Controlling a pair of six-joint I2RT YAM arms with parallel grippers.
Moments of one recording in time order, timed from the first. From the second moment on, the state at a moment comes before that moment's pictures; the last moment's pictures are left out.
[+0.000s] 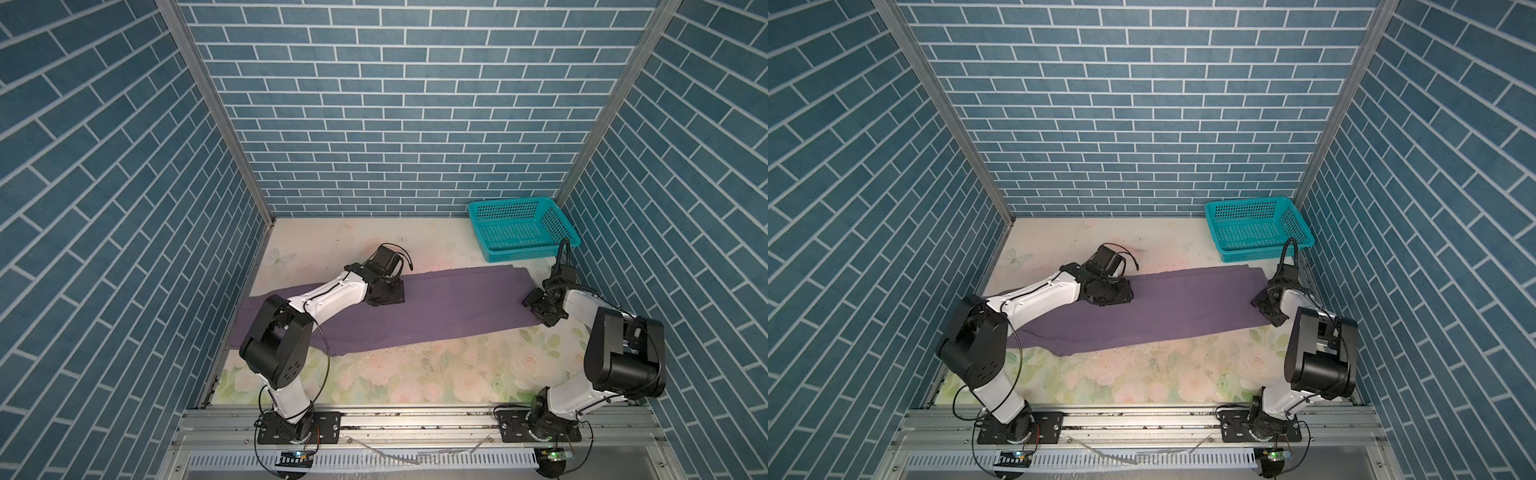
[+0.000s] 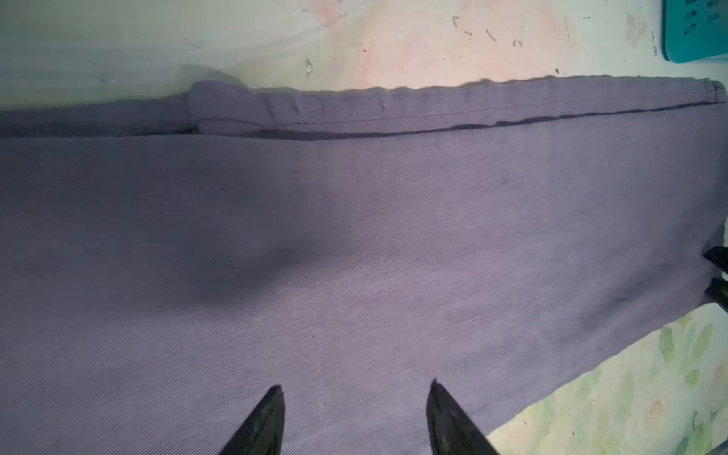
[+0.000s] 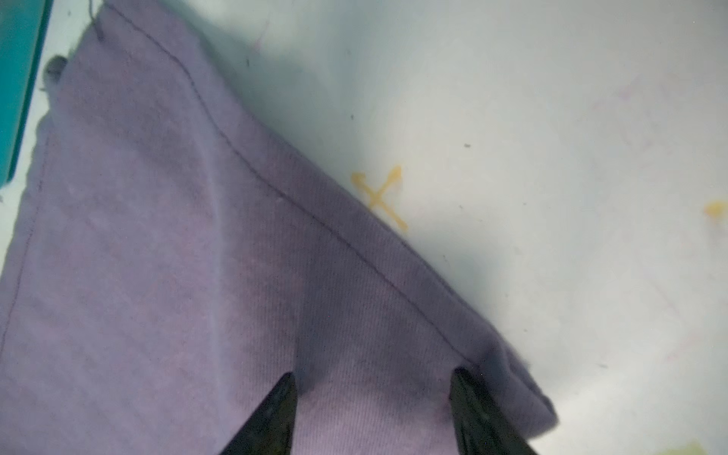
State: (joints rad) left arm -0.61 1.73 1.21 -0.56 0.10 -0.64; right arm -0.20 1.59 0.82 -0.39 -0.10 0.58
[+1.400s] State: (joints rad) left arm -0.77 1.90 1.47 -0.51 0.17 -0.70; right arm -0.23 1.16 0.83 -0.38 0.03 0.58
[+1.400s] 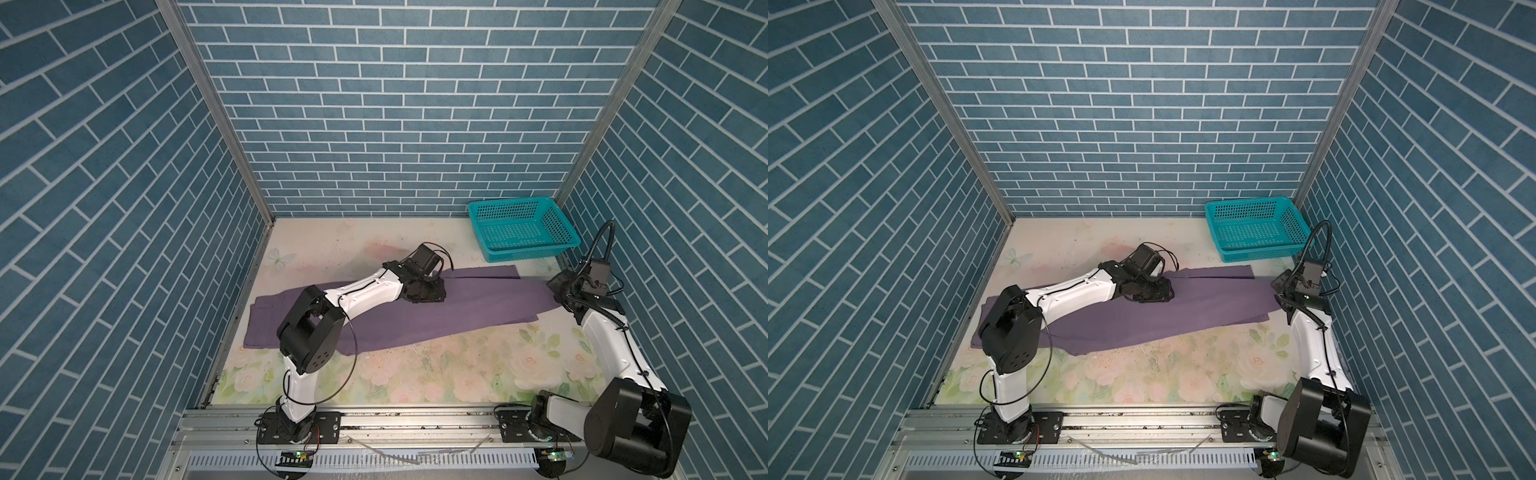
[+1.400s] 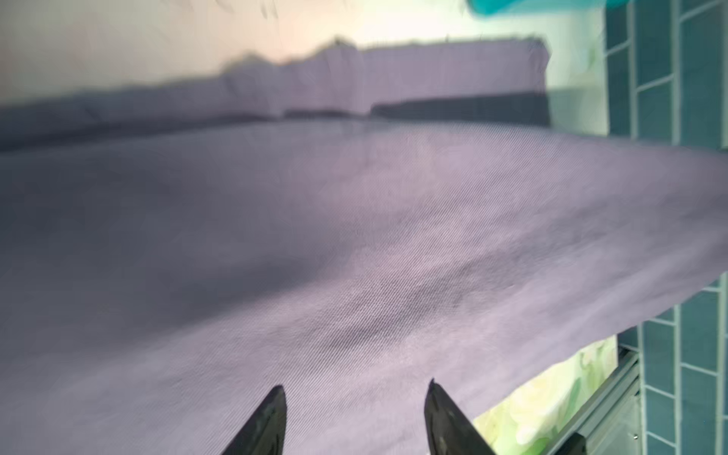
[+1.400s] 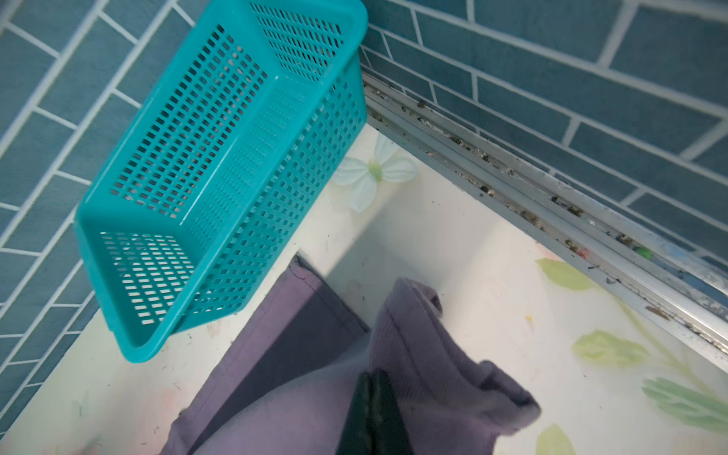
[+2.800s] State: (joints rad) left arm -0.62 1.85 1.29 -0.50 0.24 -0.73; right arm -0.31 1.38 0.78 -0.45 0.07 0.56
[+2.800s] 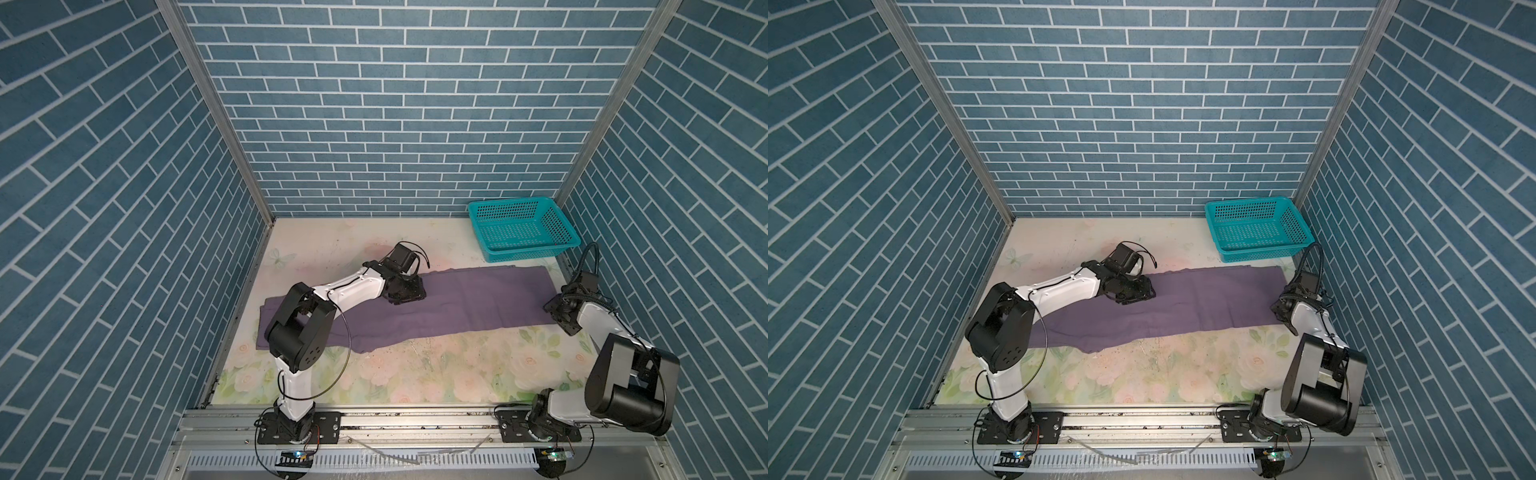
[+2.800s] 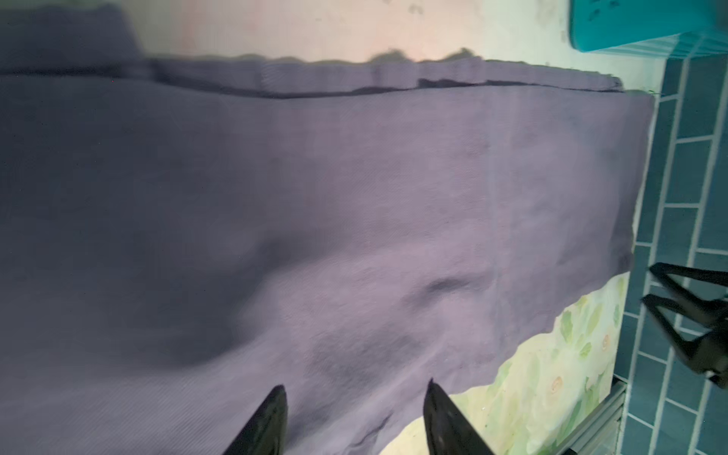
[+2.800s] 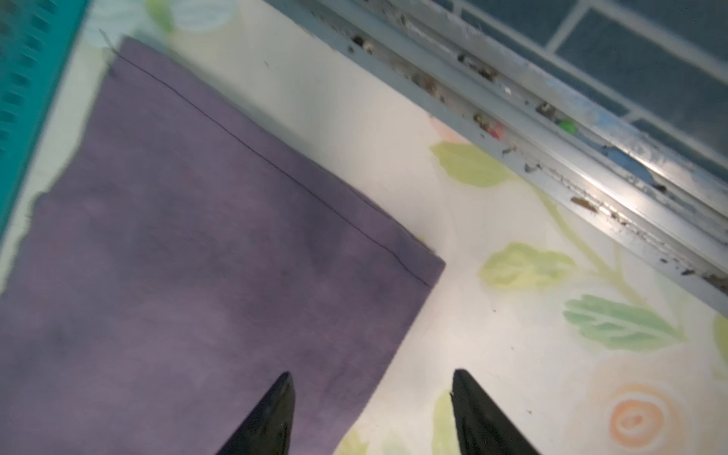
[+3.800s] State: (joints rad) left arm 0.37 1.33 0.68 -0.70 -0.02 -0.64; right arm -0.19 1.50 0.96 -0.49 0.05 0.49
